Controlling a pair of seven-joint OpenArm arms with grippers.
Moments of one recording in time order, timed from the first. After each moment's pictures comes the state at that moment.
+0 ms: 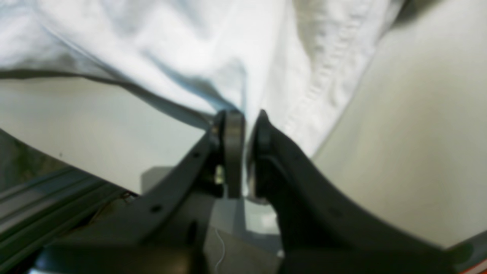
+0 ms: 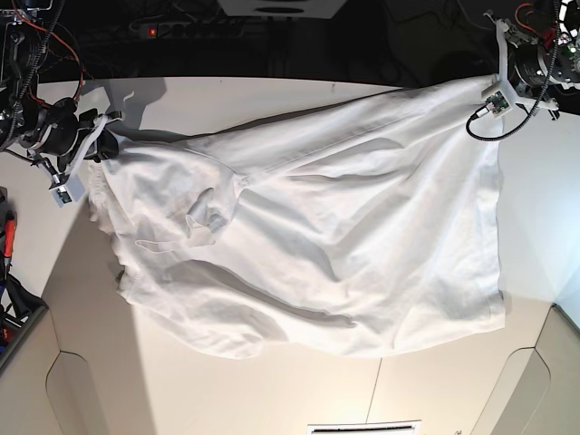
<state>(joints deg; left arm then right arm) 39.4 -37.5 -8.4 100.3 -3.2 -33.5 32.5 -12.1 21.0 13.1 91.9 30.2 31.5 -61.8</state>
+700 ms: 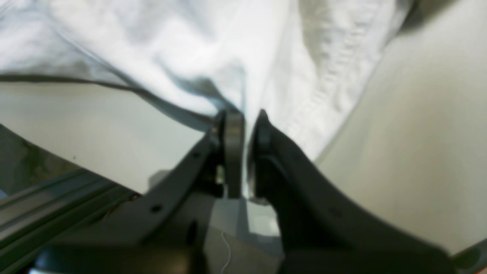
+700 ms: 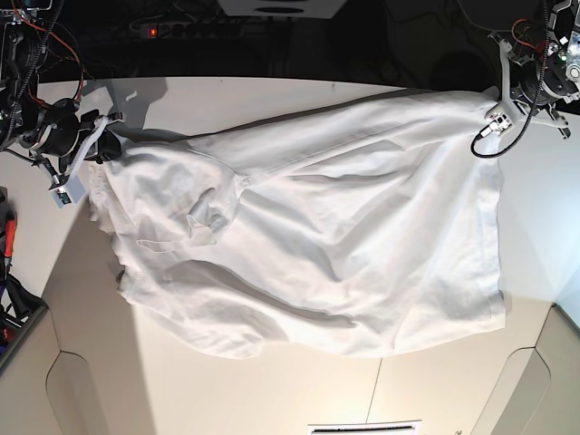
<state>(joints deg) 36.6 -37.6 -7.0 101.8 -0.6 -28.0 36.2 -12.1 21.0 13.1 91.9 32.4 31.5 -61.8</state>
